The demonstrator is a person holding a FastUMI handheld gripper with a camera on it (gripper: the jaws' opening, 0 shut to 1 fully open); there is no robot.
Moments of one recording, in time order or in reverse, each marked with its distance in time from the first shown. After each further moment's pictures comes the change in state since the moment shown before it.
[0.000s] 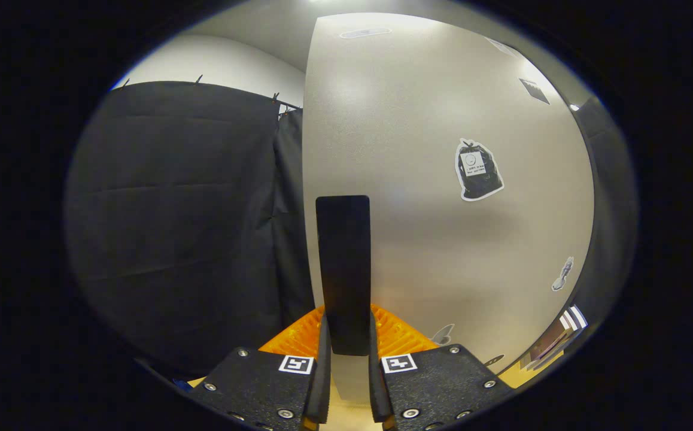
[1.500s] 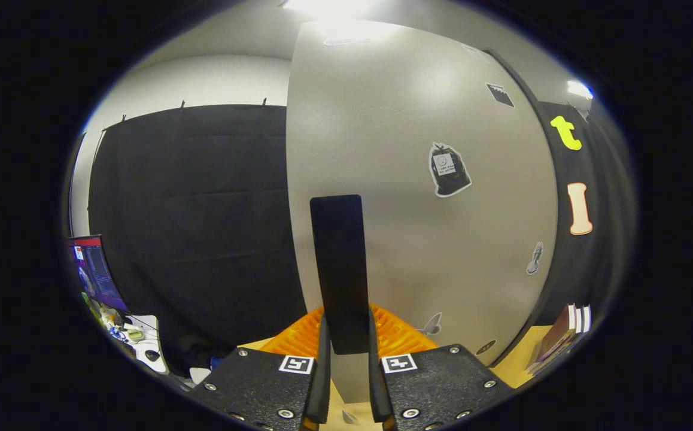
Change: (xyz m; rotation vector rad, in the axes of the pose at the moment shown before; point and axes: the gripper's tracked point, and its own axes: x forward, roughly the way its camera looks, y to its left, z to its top) arm -0.039 -0.027 -0.010 -0.008 -0.032 0.403
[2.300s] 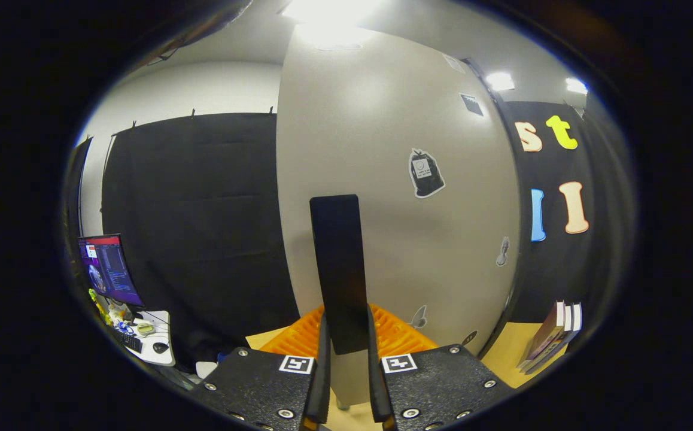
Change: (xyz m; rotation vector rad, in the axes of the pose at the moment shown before) arm -0.038 -0.011 -0.001 0.000 -0.025 0.040
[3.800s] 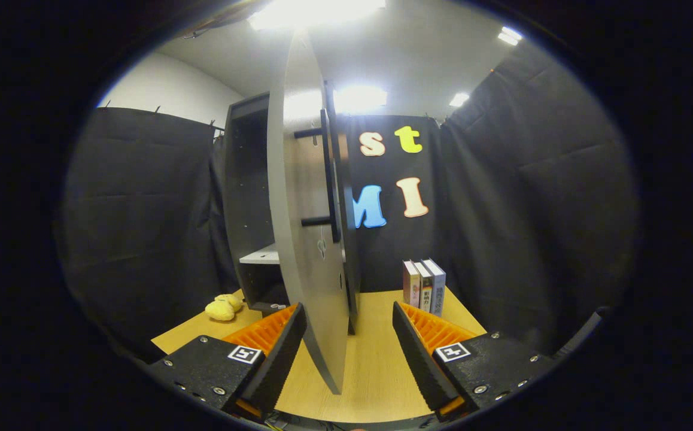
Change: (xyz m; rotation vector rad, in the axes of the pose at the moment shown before) arm -0.105 -0.038 -0.131 0.124 -0.078 -0.813
